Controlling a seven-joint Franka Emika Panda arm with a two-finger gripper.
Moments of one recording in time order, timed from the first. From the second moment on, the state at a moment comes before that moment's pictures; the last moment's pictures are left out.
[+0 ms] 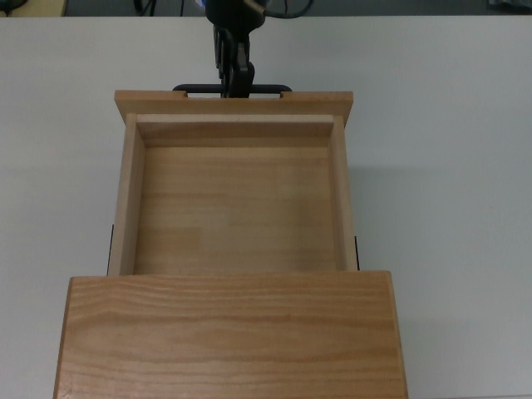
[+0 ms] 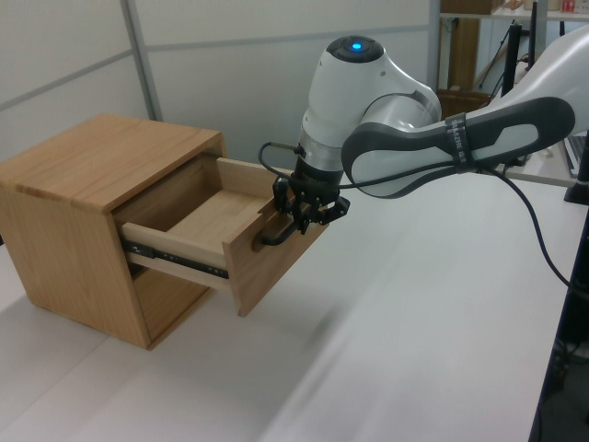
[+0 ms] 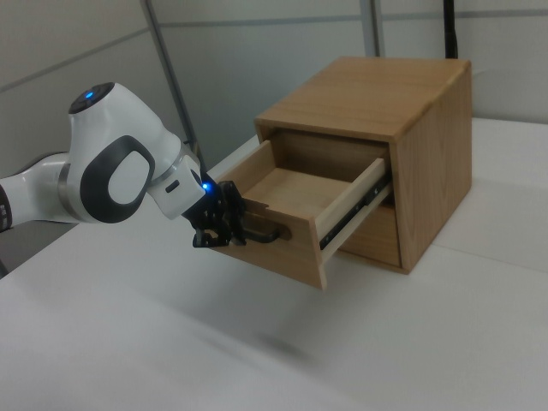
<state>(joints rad) 0.03 -0.11 0.10 -2.01 -0.17 2.28 1.51</state>
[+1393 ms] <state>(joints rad) 0.04 -0.17 0.07 -1.87 -0.07 1.94 0.90</state>
